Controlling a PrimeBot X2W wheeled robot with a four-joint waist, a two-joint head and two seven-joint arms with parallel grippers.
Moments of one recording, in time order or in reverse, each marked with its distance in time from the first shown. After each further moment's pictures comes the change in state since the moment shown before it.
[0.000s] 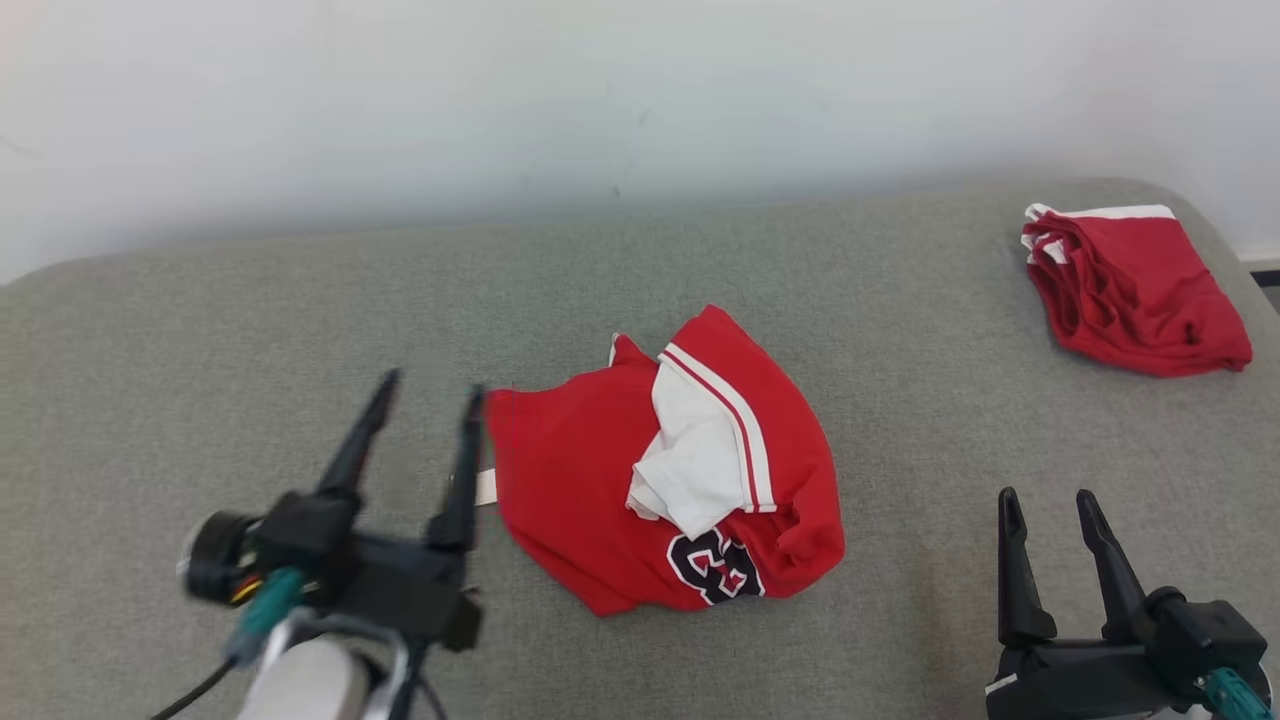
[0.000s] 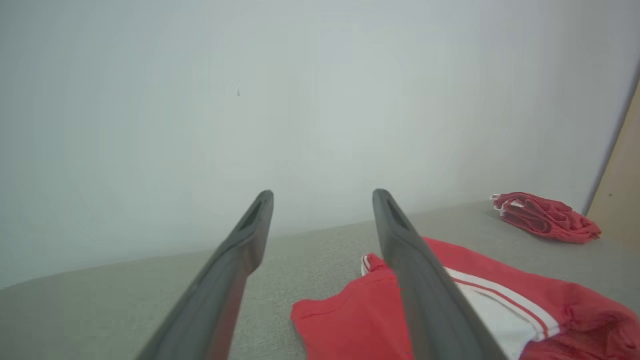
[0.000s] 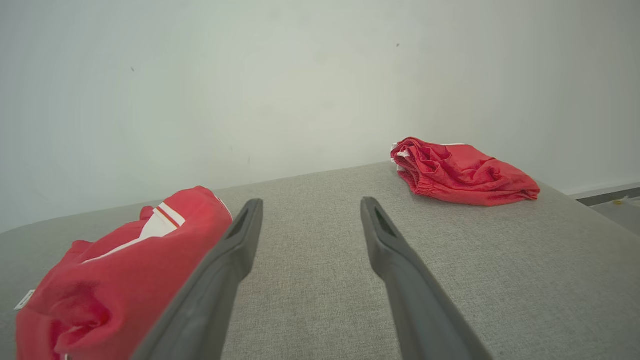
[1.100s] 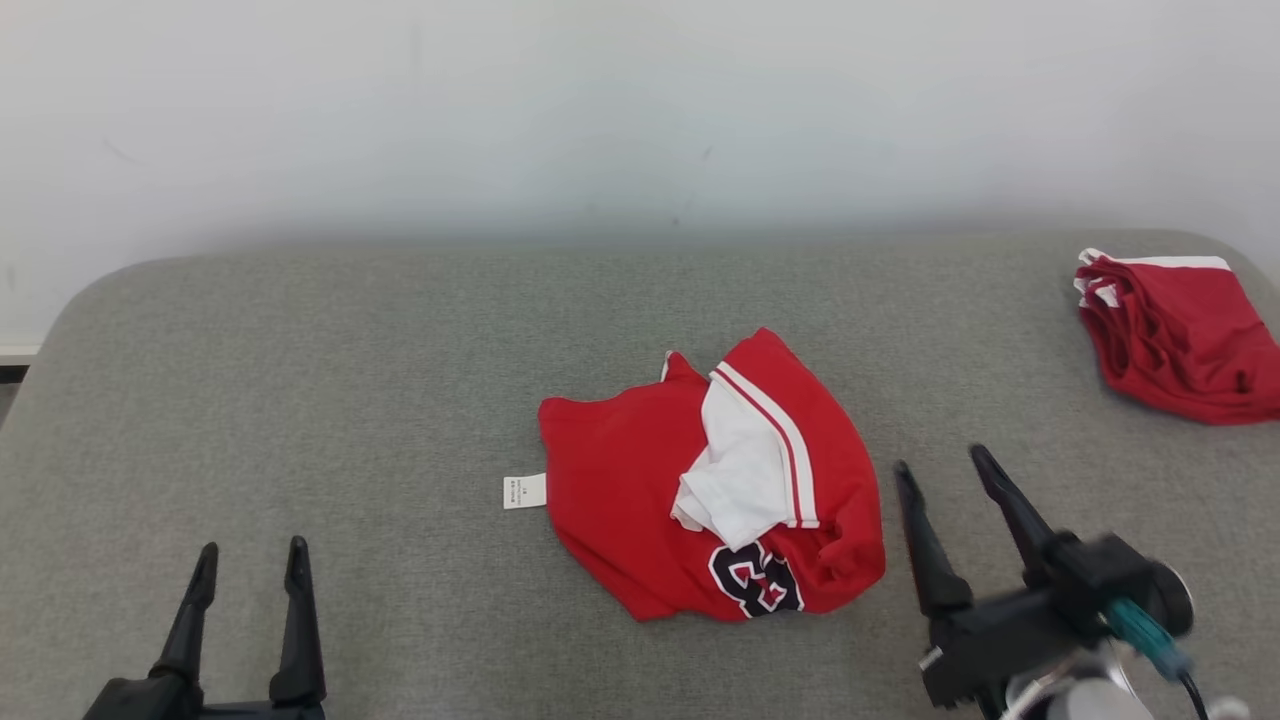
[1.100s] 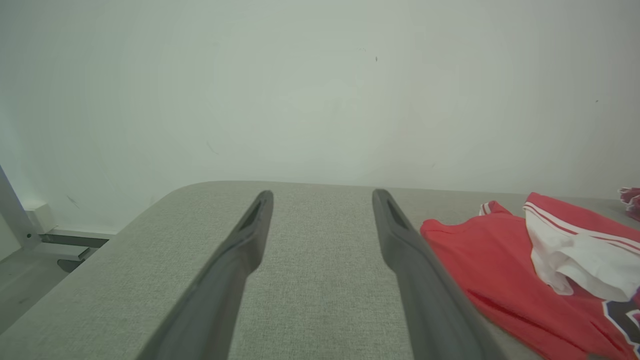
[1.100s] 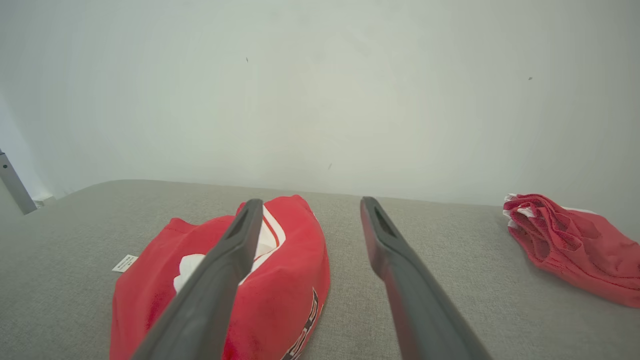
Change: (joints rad) left arm 0.391 -0.088 0.481 -0.139 0.161 -0.132 0.000; right arm -0.088 -0.089 0.198 0.029 -0.021 0.000 0.046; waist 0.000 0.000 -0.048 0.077
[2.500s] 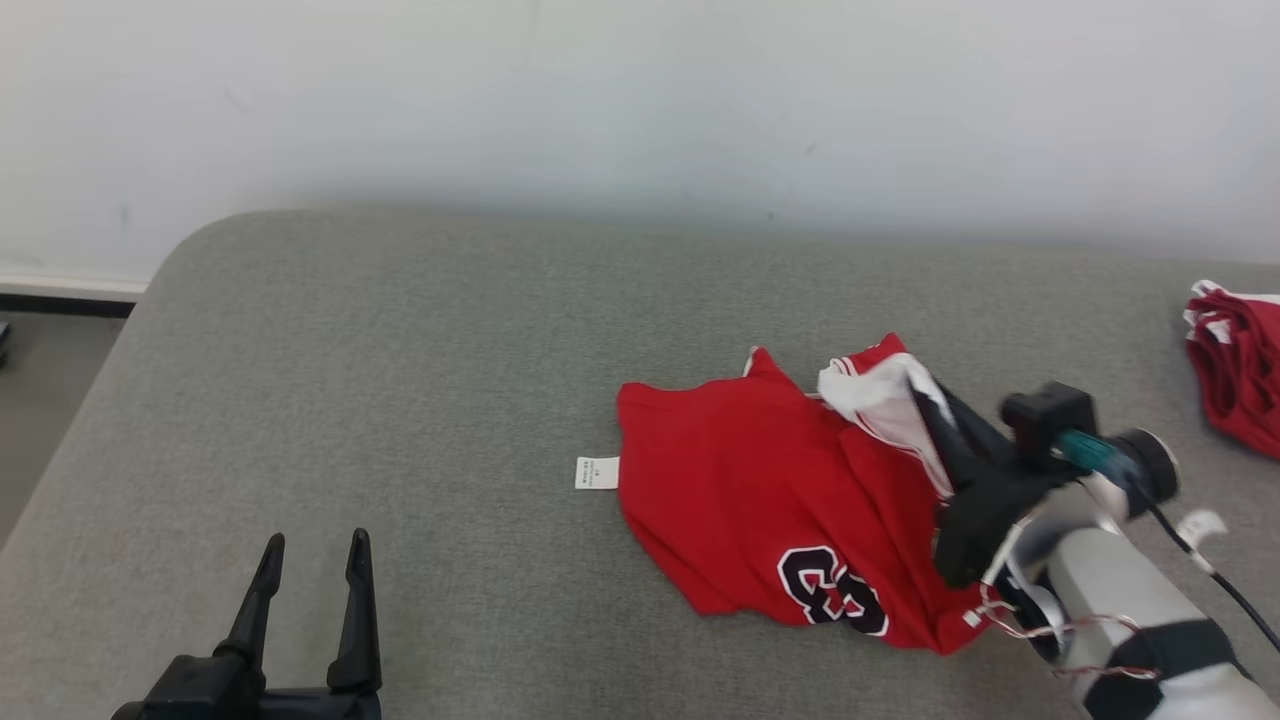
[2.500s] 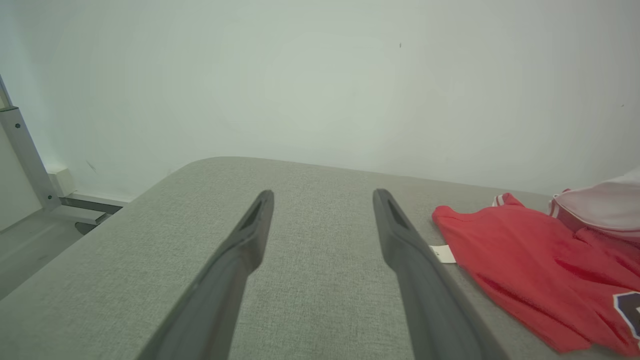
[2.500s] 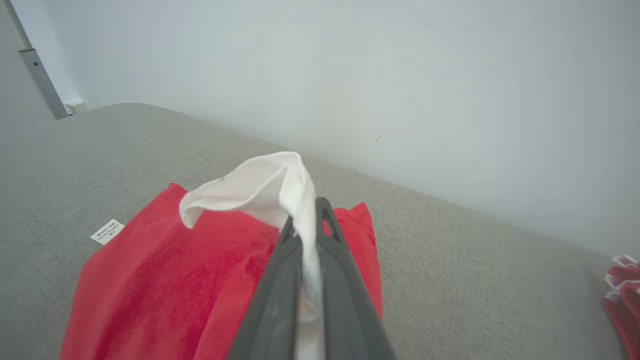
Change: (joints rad) left arm -0.048 -0.054 -0.048 0.075 0.004 -0.023 0.000; right arm -0.441 -0.157 0.312 0.481 0.180 0.000 0.068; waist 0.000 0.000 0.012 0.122
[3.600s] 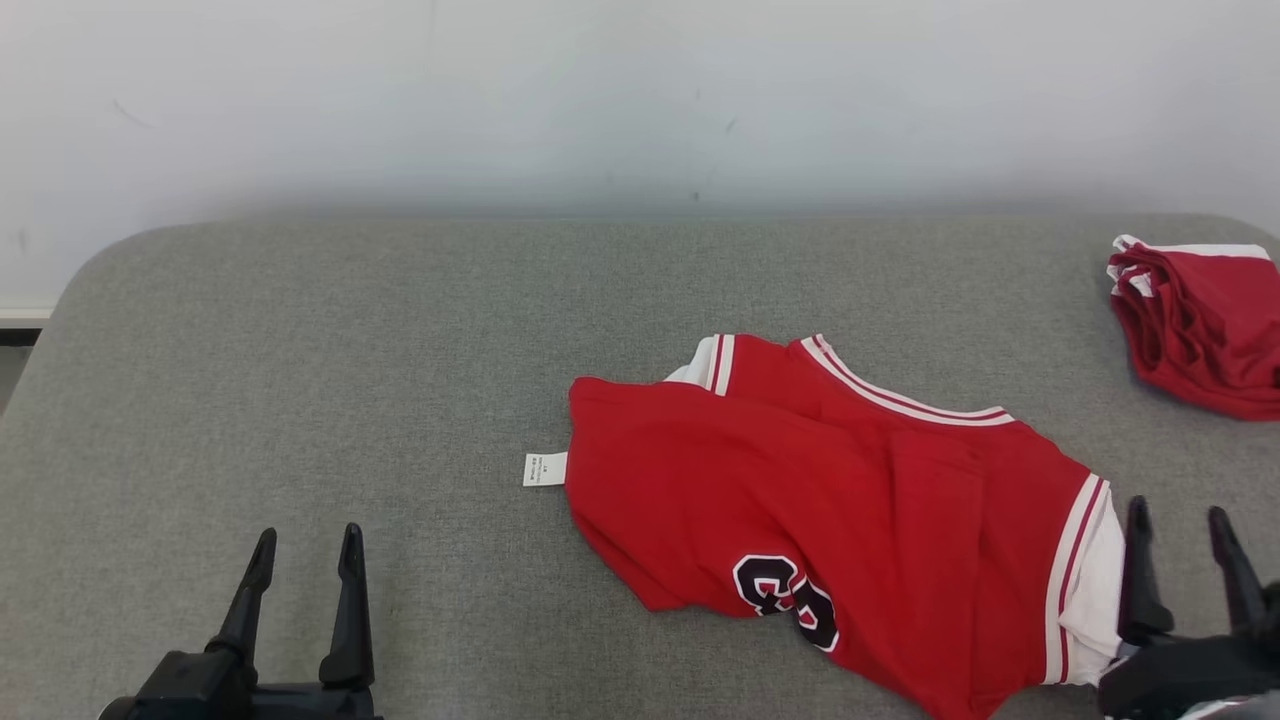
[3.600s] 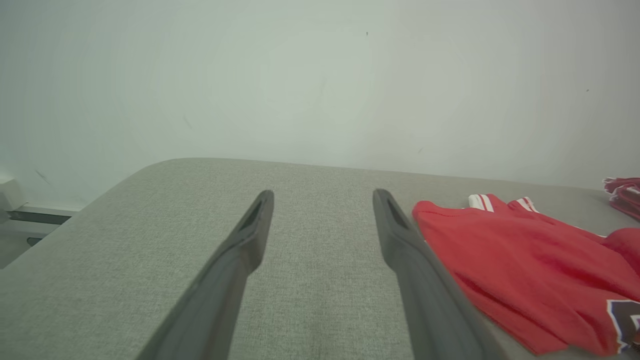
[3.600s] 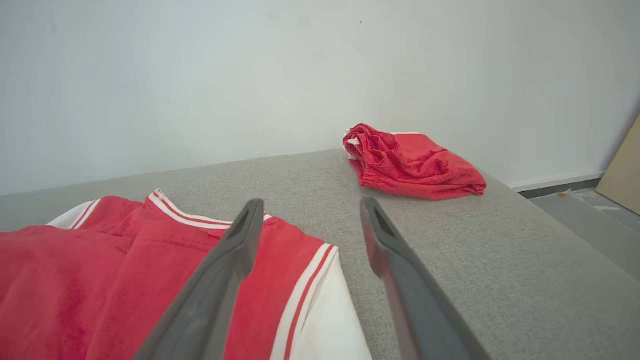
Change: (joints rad) left arm -0.005 0.007 0.005 -0.004 0.002 0.000 0.000; right arm 0.481 0.150 -0.696 -0.344 -0.163 0.000 -0.097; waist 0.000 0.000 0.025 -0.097
